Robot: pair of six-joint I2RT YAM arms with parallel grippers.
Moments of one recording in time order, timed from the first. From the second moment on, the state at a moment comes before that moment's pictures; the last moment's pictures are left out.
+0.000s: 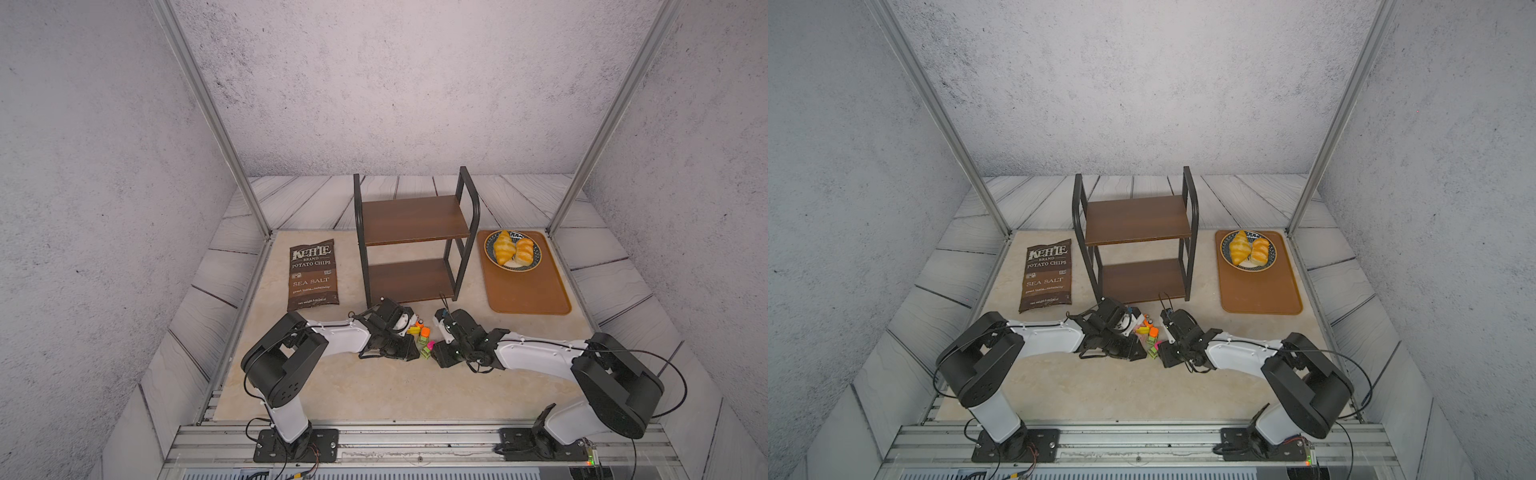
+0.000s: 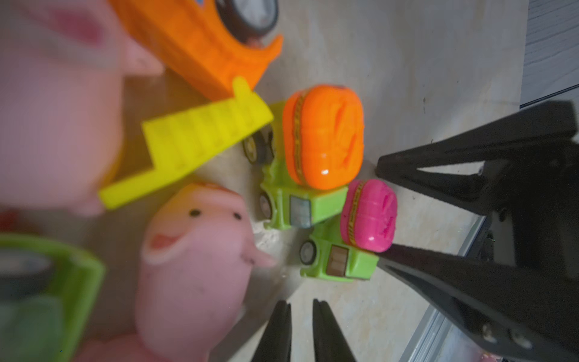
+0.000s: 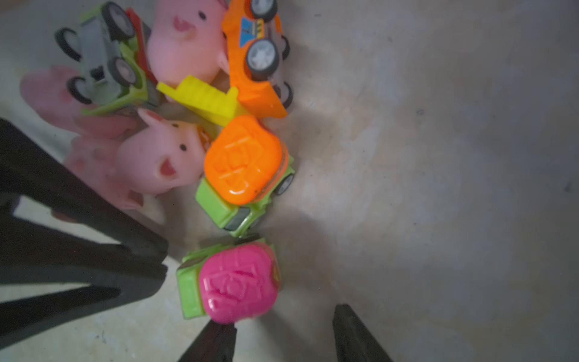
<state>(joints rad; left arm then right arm) -0.76 1.73 0.81 -0.12 0.52 -0.51 0.77 1.50 0.65 -0.18 -0.06 0.36</state>
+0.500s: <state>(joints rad) -0.76 1.68 0.82 -0.20 0.41 -0.51 0.77 1.49 0.66 -0.24 0.02 0.36</state>
